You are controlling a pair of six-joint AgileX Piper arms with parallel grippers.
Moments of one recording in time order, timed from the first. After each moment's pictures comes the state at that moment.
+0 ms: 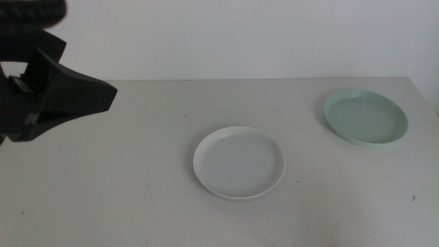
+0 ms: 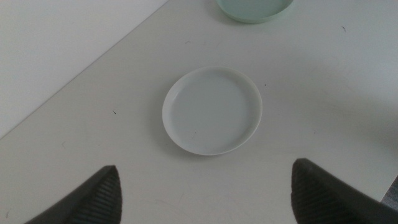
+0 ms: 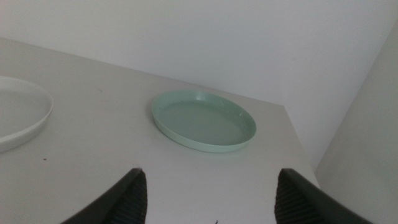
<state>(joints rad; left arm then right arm) -0.42 0.96 -1.33 -0.28 1.09 0.45 -0.02 -0.01 0.03 0.22 0.18 -0.42</state>
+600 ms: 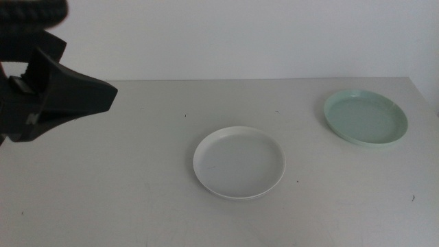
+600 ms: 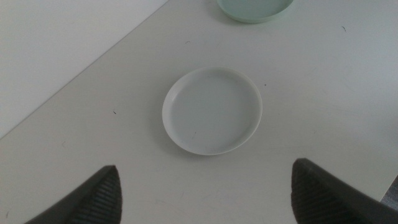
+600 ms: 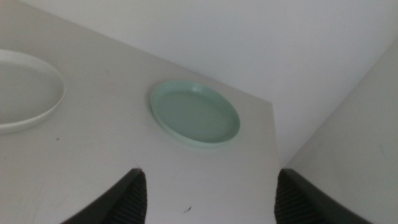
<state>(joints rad) -0.42 0.96 -1.33 -0.28 1.09 0.45 -0.02 0.16 -0.48 0.08 0.69 -0.42</state>
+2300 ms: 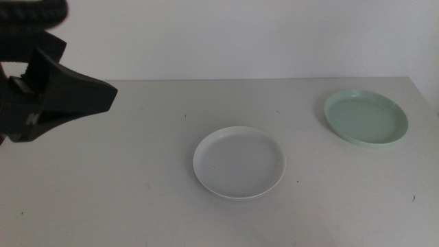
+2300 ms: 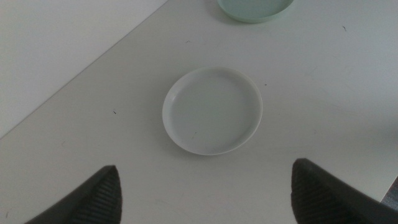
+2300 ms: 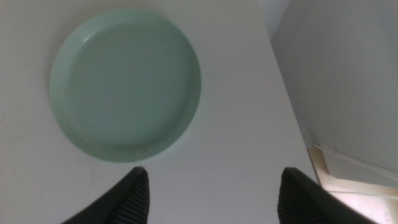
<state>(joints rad) -0.42 0.96 -1.33 -0.28 1.09 0.45 -0.23 1.62 -1.57 0.04 1.06 0.07</state>
